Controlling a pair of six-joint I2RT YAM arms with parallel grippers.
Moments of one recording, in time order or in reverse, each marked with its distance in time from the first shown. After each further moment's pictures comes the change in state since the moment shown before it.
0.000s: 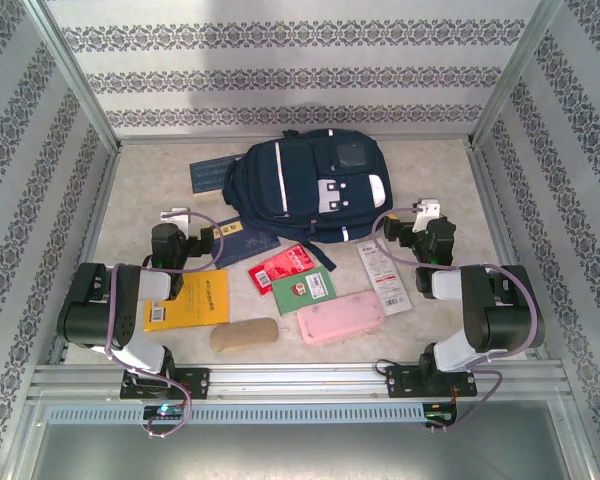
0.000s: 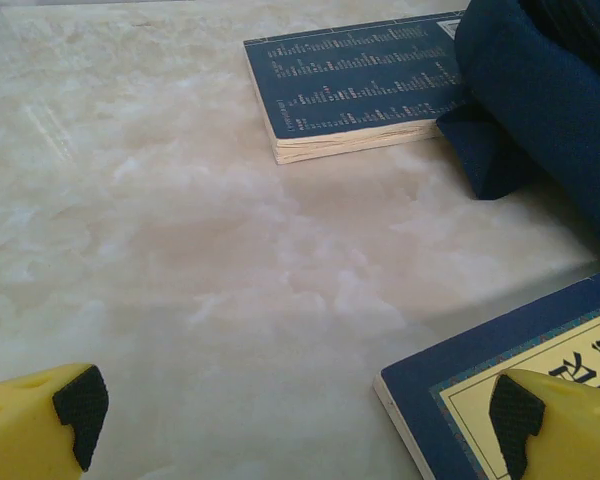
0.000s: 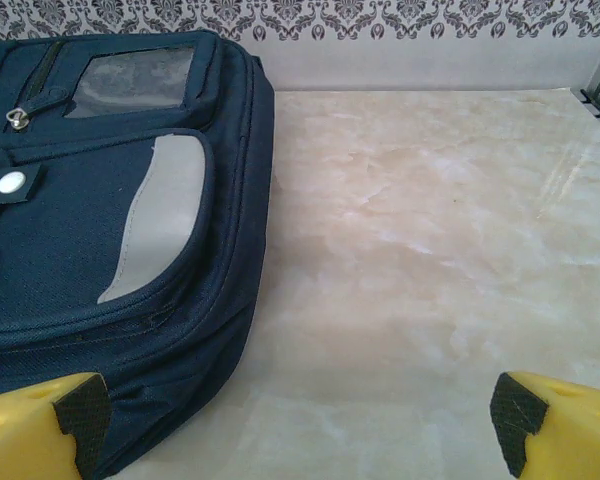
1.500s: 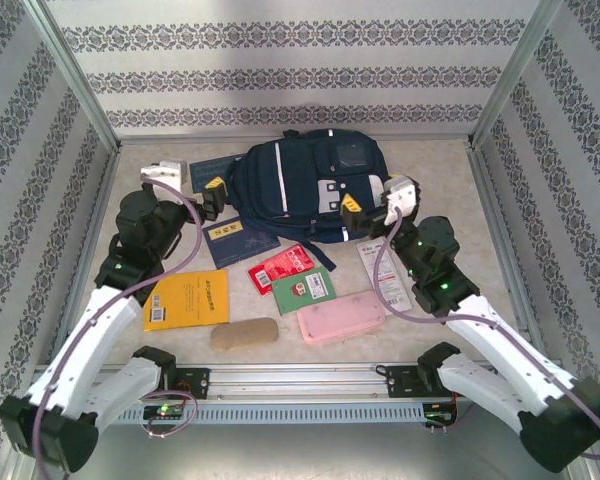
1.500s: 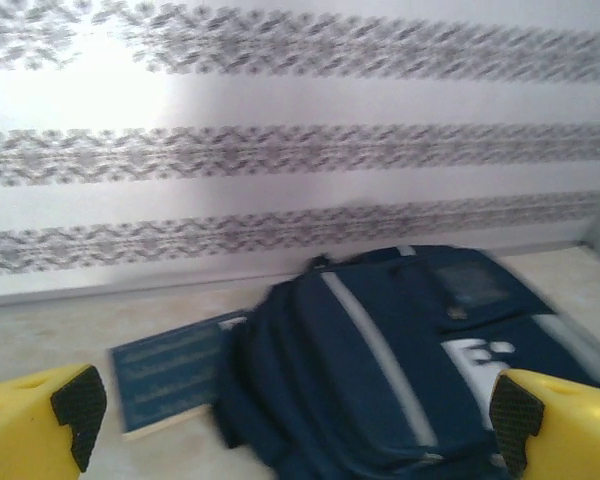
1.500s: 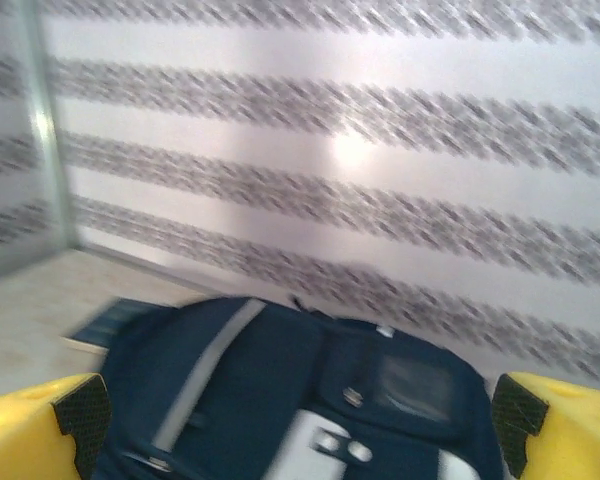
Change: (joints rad) left arm -0.286 -0.664 0.520 -0.874 0.028 -0.106; right arm 0.557 -0.664 0.303 -0.593 0.153 -0.085
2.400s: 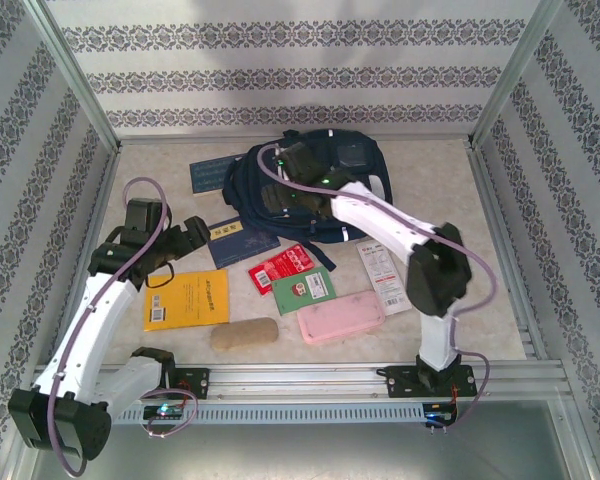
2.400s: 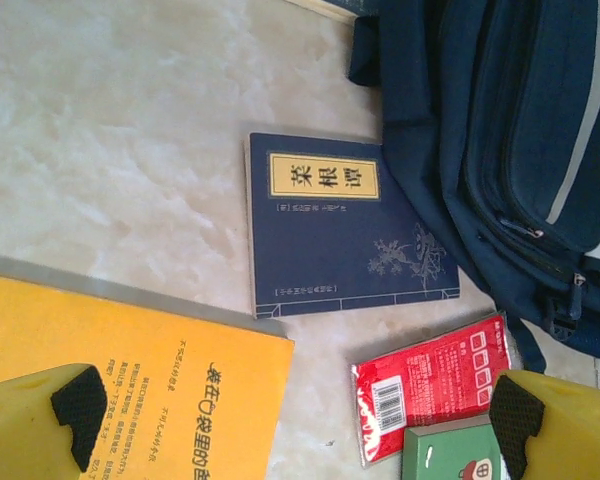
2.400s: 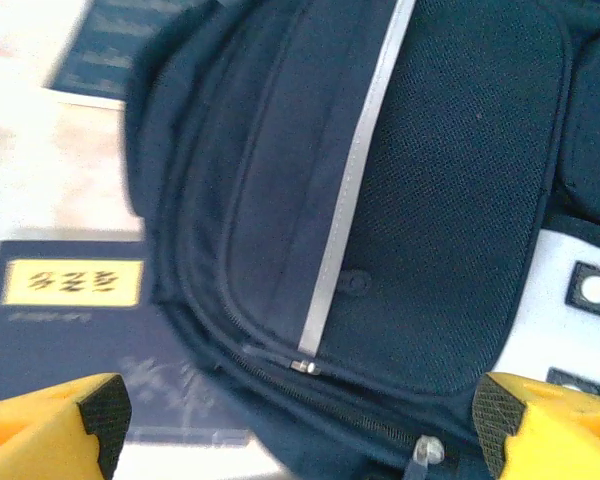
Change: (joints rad) left arm 0.178 0.077 0.020 -0.671 0.071 -0.524; right arm 0.156 1.114 1.056 -0.834 0.079 0.321
